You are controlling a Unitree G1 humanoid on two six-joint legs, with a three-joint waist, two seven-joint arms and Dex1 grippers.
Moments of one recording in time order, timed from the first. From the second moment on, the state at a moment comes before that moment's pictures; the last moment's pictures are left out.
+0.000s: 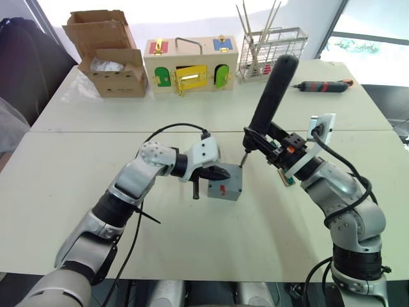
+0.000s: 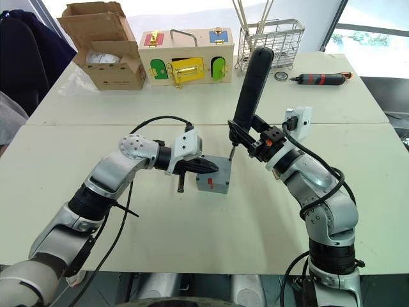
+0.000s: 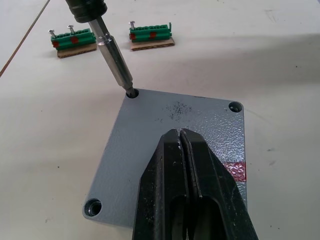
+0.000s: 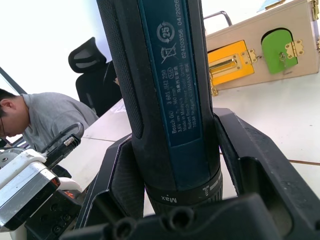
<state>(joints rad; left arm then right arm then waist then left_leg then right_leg) -0.71 0.43 -0.40 -0.02 -0.18 0.49 -1.10 -0.31 -0.38 -0.17 -0.47 0.60 0.62 0.44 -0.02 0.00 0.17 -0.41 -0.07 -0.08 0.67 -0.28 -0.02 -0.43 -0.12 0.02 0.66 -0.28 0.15</state>
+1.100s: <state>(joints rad) -0.66 0.45 -0.42 -0.04 -0.14 0.47 -1.11 -0.18 -0.43 -0.03 -0.50 0.45 0.44 0.51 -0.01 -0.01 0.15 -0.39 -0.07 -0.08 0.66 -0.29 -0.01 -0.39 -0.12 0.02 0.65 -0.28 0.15</state>
